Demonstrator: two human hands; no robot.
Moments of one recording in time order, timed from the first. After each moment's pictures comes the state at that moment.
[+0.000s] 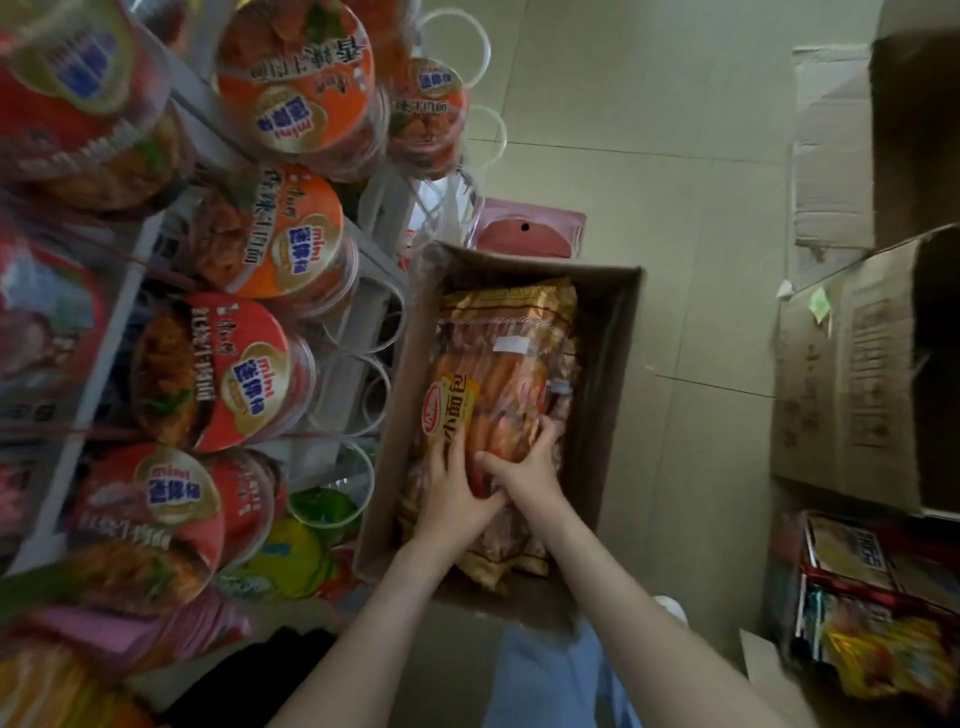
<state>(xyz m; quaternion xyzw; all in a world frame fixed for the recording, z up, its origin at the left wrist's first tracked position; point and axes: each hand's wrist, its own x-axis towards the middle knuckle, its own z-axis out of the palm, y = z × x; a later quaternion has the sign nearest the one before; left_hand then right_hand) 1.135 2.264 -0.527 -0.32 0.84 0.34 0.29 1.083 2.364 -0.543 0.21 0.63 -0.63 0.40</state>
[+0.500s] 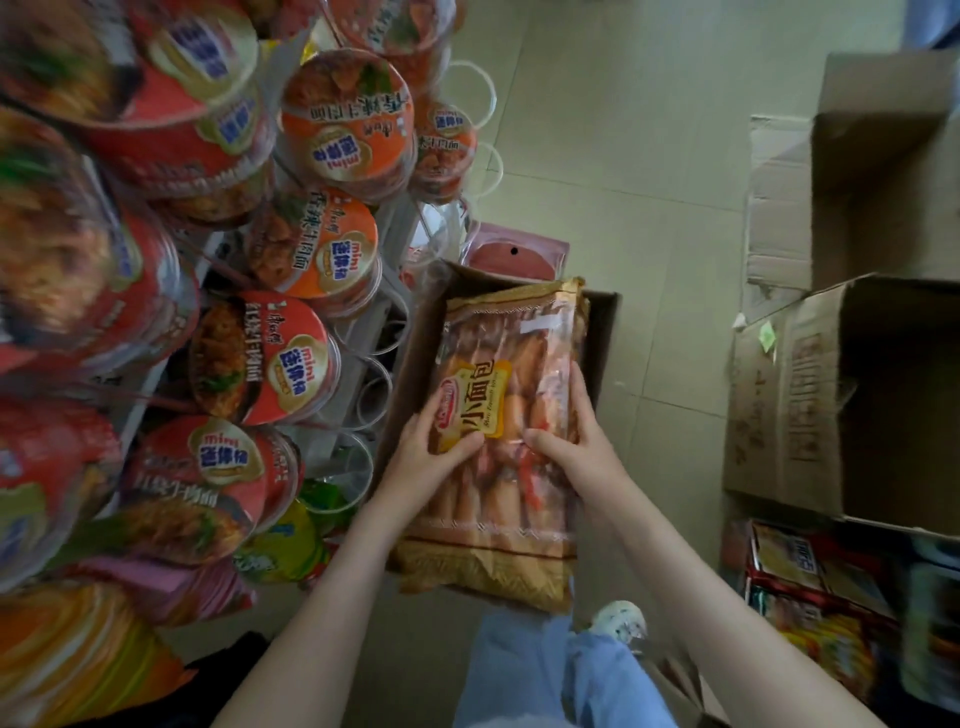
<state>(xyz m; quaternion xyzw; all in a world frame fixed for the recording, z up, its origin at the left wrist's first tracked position) 1.110 2.234 -0.463 -0.34 0.74 0.52 0.24 1.049 2.430 -0.451 0.10 0.59 -0.70 0.39</state>
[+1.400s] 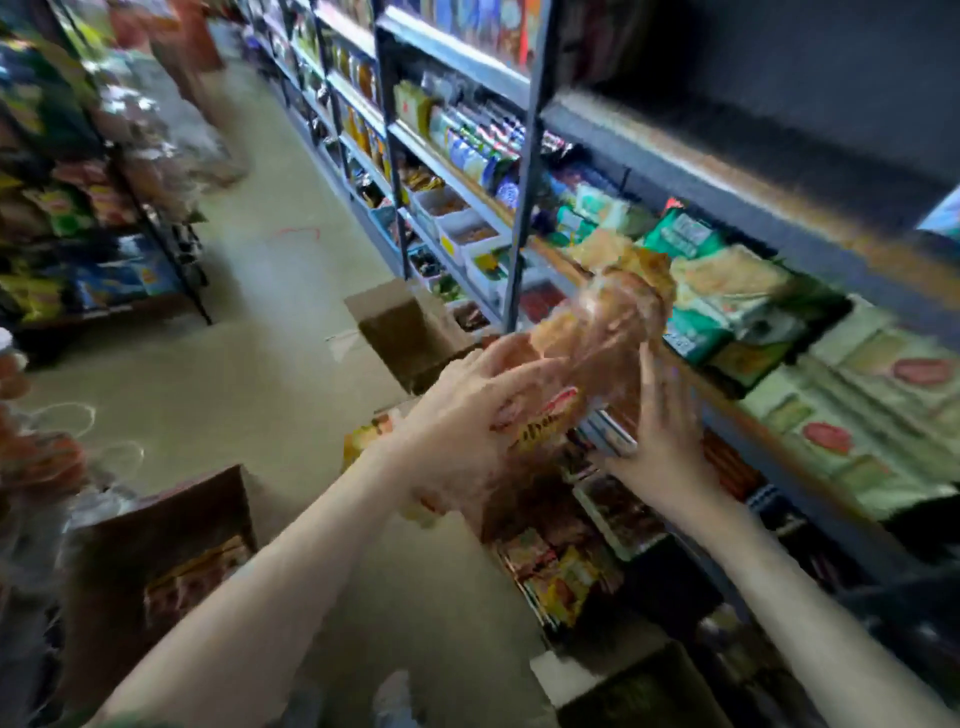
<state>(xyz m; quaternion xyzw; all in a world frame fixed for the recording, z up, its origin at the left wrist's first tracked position) 1.161 2.659 -0.164 0.56 0.79 0.27 -0.04 1.302 2.853 -0.193 0.18 0.95 -0.19 -0.16</state>
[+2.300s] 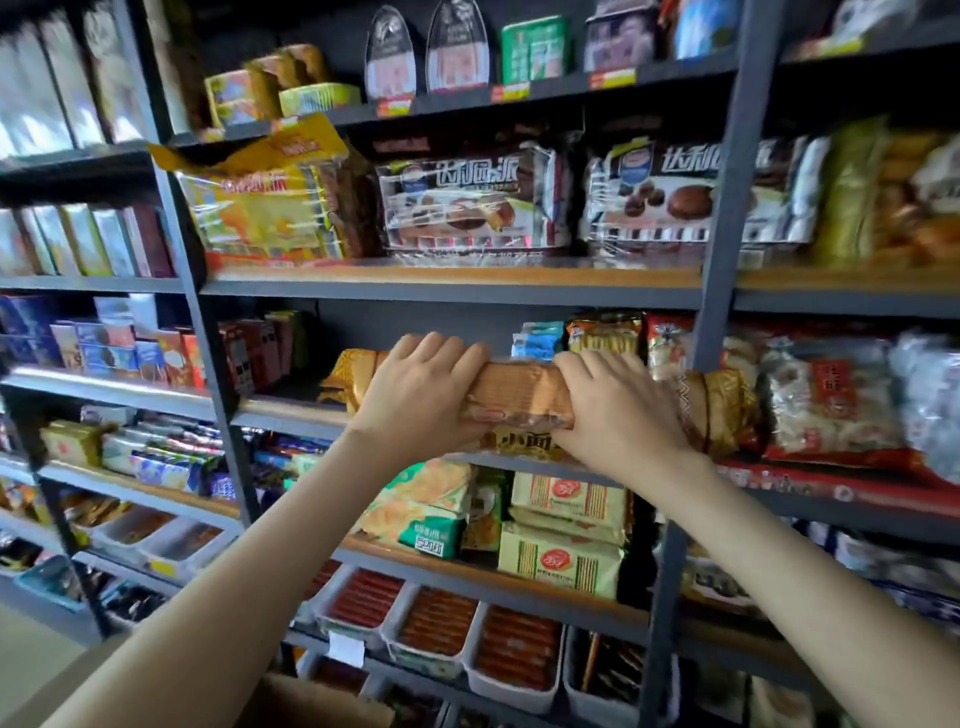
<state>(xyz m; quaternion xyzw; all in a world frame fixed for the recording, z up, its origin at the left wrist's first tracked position) 1.222 2.840 0.077 0.71 0.52 0.18 -0.44 1.434 2.886 0.073 0.35 0.84 0.25 -0.32</state>
